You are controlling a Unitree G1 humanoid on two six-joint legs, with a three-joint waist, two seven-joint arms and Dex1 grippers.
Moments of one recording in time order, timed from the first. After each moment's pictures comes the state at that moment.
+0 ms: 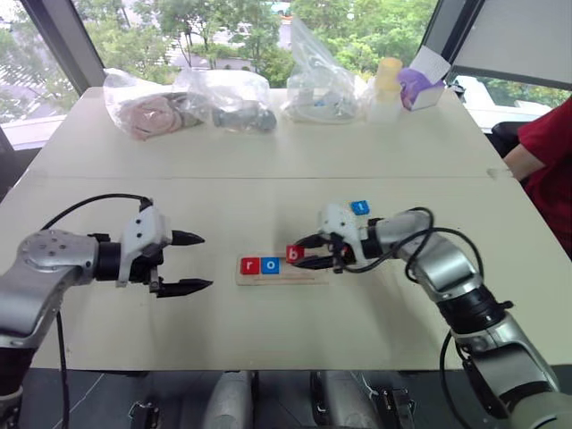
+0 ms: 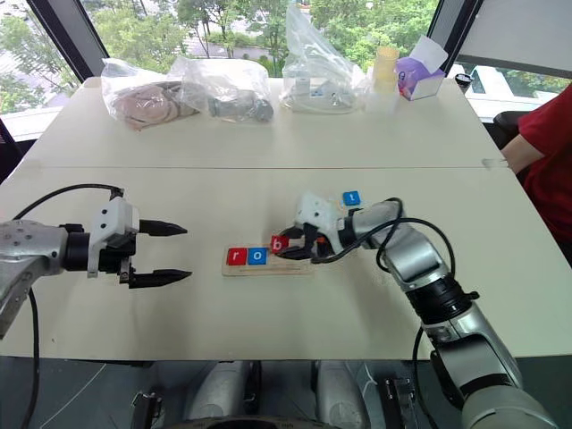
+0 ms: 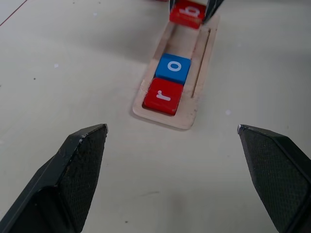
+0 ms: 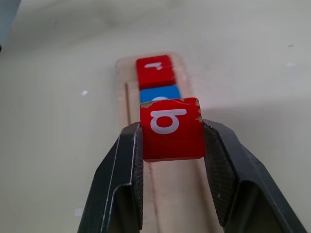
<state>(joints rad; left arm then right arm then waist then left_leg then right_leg) -0.17 0.99 0.09 -0.28 -0.48 0.45 -1.19 -0.60 -0.54 0.38 -0.05 0.17 0.51 1.15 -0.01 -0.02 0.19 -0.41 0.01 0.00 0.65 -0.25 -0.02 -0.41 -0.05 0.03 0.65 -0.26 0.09</state>
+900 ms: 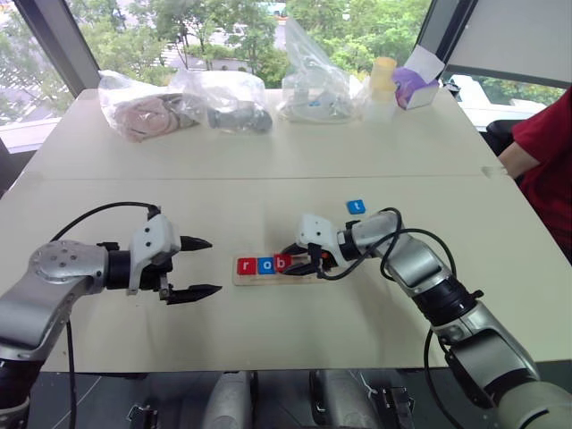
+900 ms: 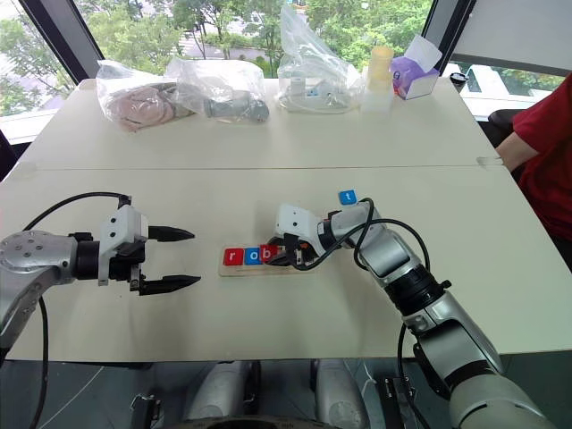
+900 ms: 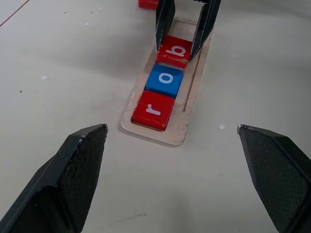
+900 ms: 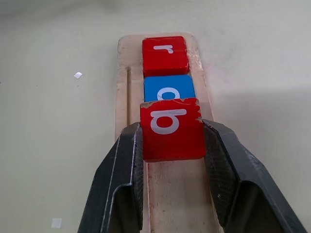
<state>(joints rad) -0.12 0.96 0.10 -0.34 -0.48 0.46 -1.12 -0.67 -0.47 0.45 0.11 0.08 0.40 1.17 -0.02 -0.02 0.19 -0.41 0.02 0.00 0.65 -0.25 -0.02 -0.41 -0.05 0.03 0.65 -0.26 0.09</state>
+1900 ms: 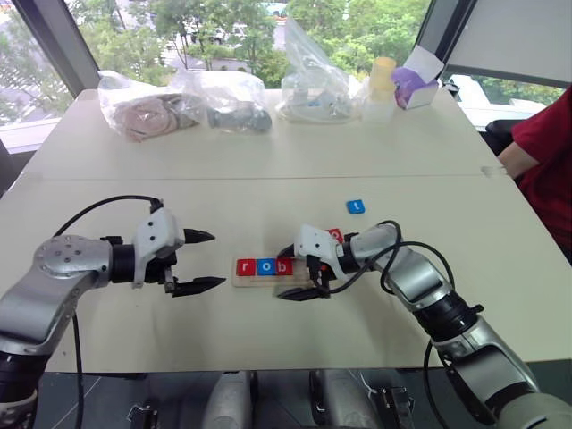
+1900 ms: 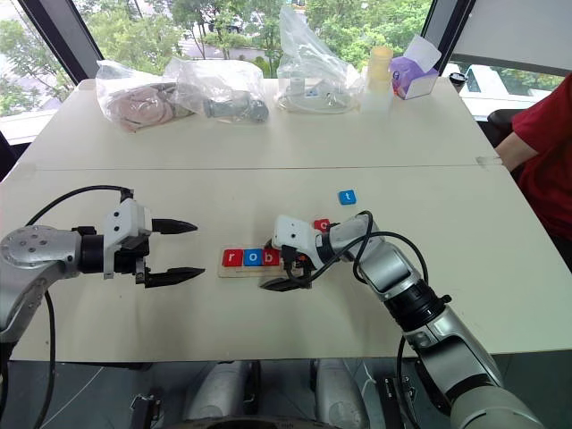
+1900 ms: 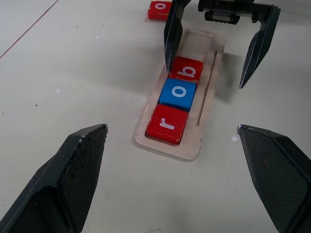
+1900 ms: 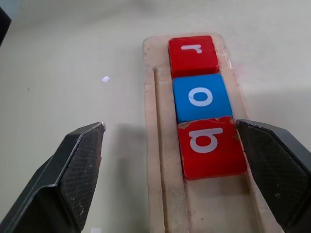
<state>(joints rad) -0.16 0.93 0.08 -0.33 -0.46 0.45 -1.10 -0.59 -0.46 0.44 -0.02 0.09 0.48 1.14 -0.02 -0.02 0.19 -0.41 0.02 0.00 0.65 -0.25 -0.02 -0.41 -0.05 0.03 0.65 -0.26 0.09</state>
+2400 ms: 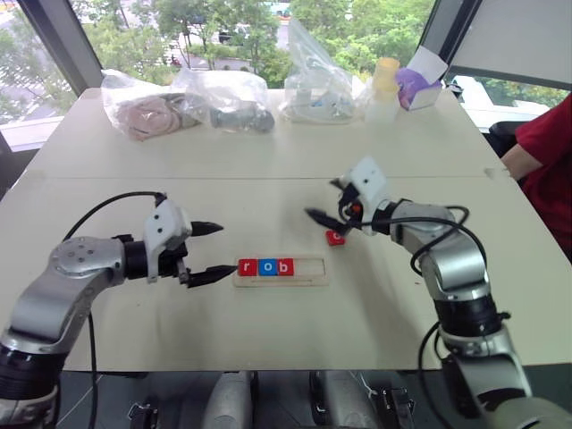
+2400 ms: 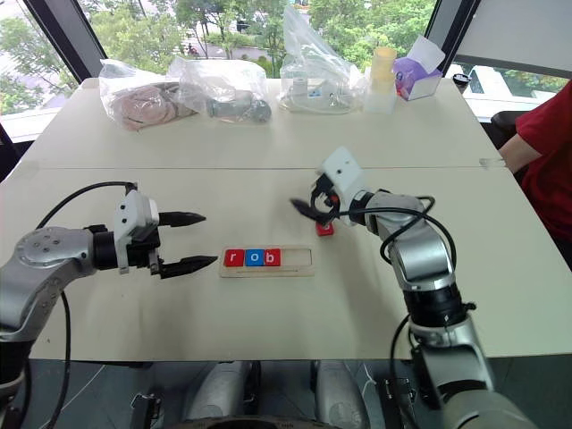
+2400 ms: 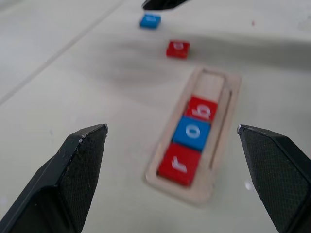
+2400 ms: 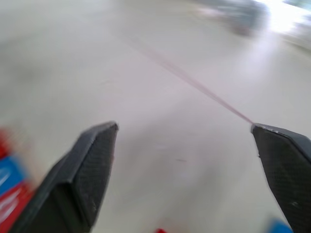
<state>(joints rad) -0.24 0.79 0.07 -0.36 -0.50 0.52 -0.96 -0.50 -0.25 -0.01 -0.31 0.09 0.95 0.48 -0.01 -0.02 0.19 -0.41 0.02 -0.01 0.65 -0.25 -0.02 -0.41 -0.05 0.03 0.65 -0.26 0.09</state>
